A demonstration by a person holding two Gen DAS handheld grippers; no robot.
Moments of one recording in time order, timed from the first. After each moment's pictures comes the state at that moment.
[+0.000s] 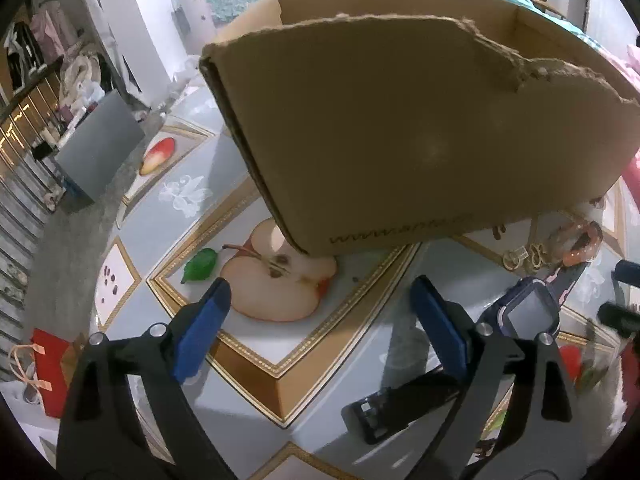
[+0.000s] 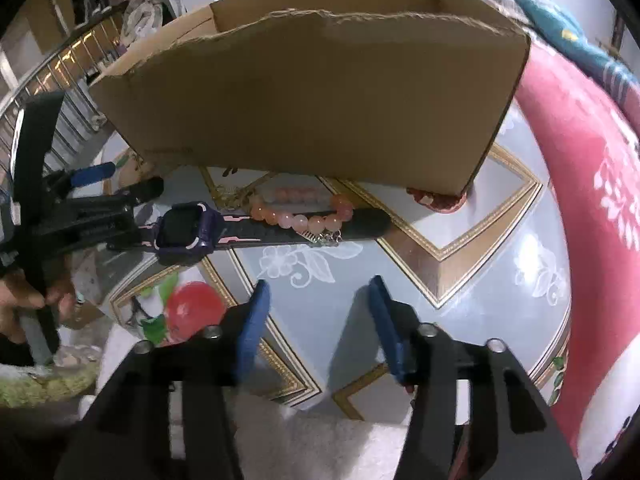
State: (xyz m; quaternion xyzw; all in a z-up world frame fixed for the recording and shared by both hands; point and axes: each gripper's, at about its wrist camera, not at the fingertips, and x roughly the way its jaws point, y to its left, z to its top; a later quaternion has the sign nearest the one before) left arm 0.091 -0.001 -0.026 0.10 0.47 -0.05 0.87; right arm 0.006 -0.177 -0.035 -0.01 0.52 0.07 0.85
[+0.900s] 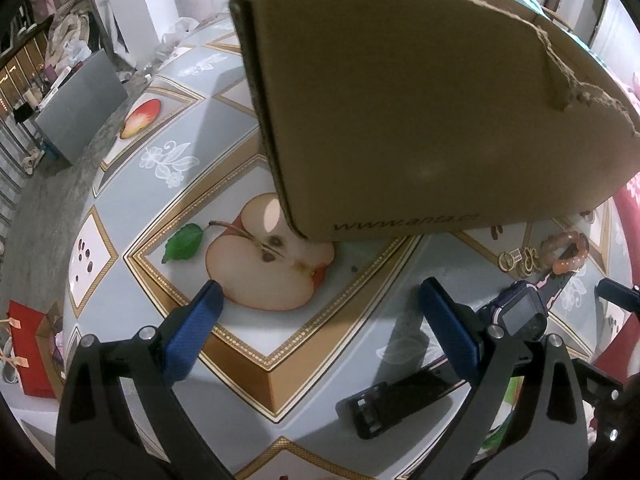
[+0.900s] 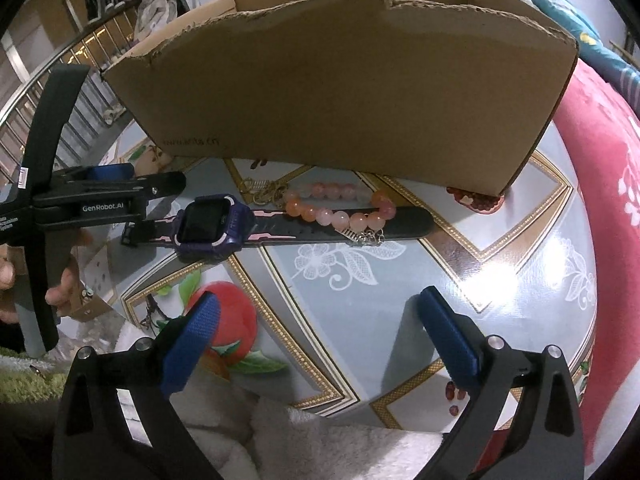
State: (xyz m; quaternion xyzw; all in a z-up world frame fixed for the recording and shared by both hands) left arm 0.116 0.014 -0.032 0.05 0.52 -0.08 0.85; right arm 0.006 -0.175 -0.038 0.02 0.52 0.10 0.85
